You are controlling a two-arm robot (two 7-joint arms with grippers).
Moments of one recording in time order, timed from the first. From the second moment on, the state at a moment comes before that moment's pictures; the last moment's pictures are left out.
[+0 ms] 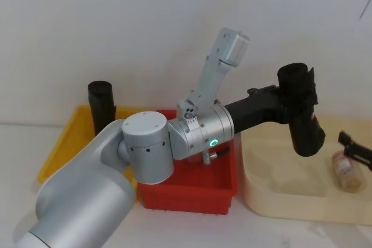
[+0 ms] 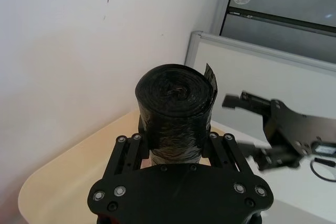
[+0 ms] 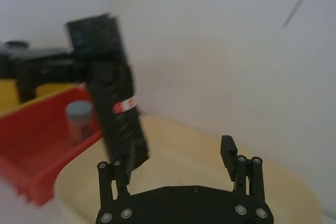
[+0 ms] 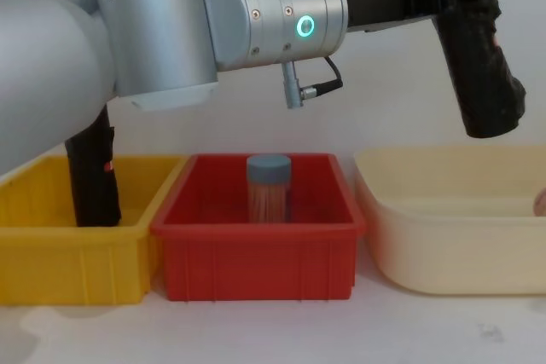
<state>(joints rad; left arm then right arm) -0.75 0.08 0.63 -1.27 -0.65 0.22 -0.45 0.14 0.59 -0.06 -1.79 0.42 0.21 0.40</state>
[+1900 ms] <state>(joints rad) -0.75 0.08 0.63 -1.27 -0.65 0.22 -0.45 0.27 0.62 -0.25 -1.77 0.36 0.30 0.41</state>
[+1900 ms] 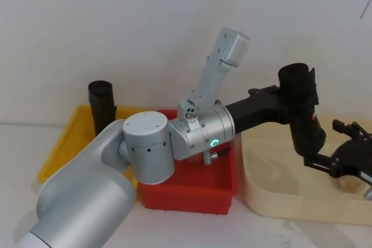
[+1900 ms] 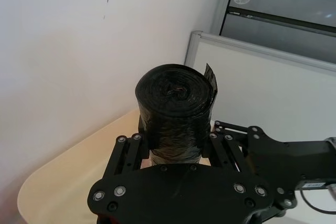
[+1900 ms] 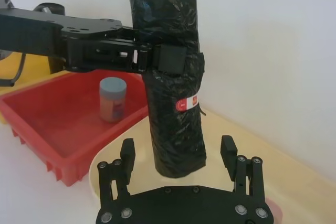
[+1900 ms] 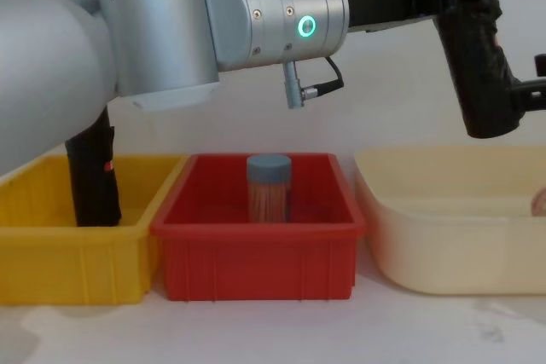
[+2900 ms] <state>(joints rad) -0.75 0.08 0.63 -1.27 -0.65 0.22 -0.45 0.38 0.54 -0.33 -1.68 0.29 0.29 0.39</state>
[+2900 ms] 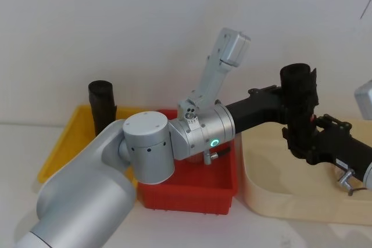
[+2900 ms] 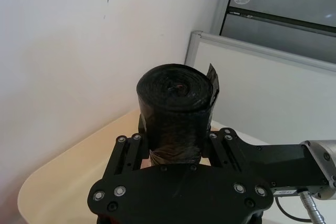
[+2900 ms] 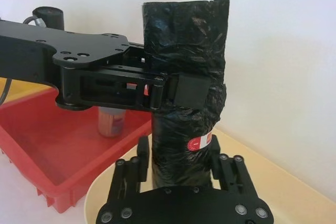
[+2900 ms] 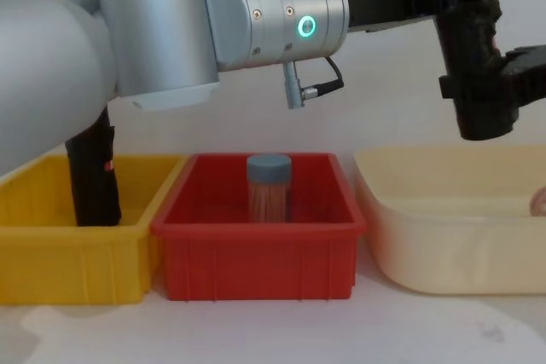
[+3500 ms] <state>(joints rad) -0.75 0.08 0.63 -1.27 -0.65 0.22 -0.45 0.39 0.53 -0.34 -1.67 0.29 0.29 0.39</state>
